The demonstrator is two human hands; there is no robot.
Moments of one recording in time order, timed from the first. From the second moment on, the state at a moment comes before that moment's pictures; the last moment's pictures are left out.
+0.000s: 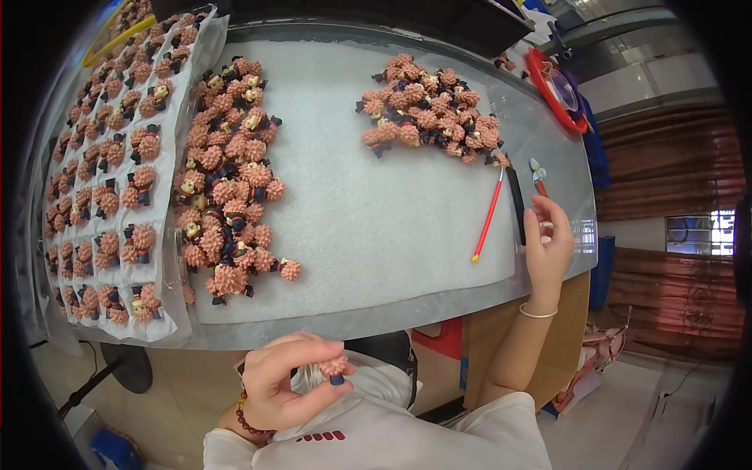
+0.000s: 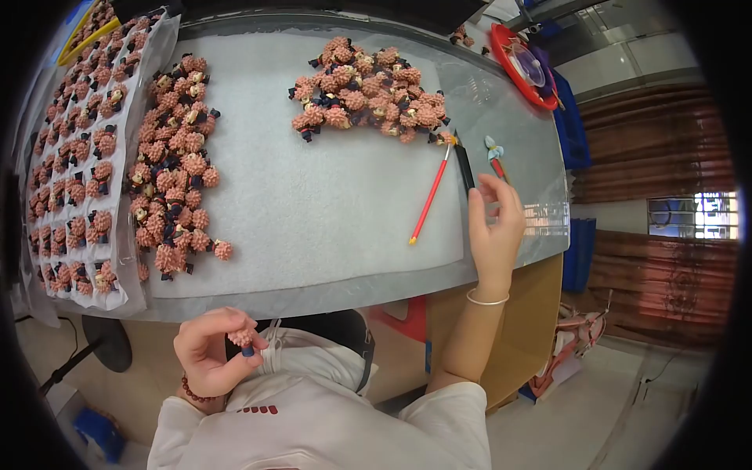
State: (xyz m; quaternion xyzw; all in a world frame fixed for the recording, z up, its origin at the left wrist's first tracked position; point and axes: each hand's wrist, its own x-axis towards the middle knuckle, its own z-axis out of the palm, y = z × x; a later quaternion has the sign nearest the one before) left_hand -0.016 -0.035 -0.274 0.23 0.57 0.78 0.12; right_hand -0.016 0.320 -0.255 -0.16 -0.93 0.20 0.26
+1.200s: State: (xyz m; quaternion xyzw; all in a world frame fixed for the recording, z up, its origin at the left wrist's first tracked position) left_hand -0.009 -0.031 -0.285 0.21 0.55 0.80 0.02; right_hand 0.012 0.143 -0.252 0.00 -0.60 0.77 0.21
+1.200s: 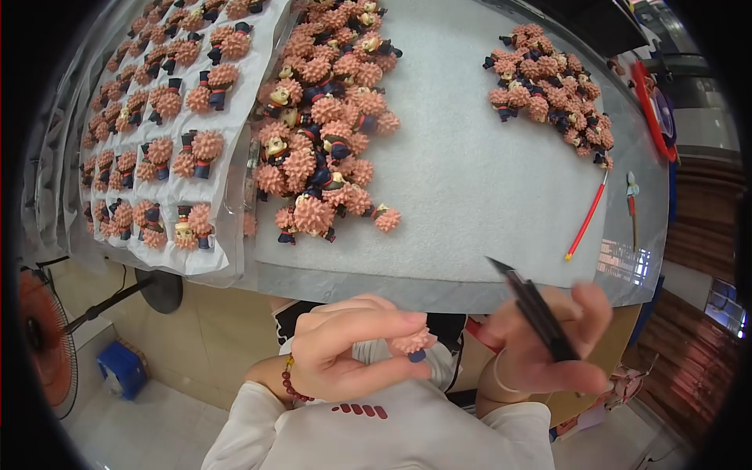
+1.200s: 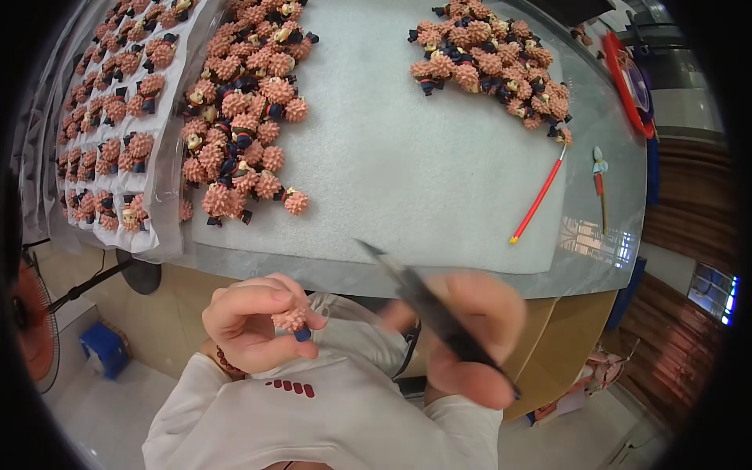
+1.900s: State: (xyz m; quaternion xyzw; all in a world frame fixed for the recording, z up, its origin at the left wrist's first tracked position) left_hand -0.013 -0.034 -0.282 0.24 0.60 0.77 0.03; right_hand 0.012 0.134 -0.257 0.21 -0.67 0.70 0.14
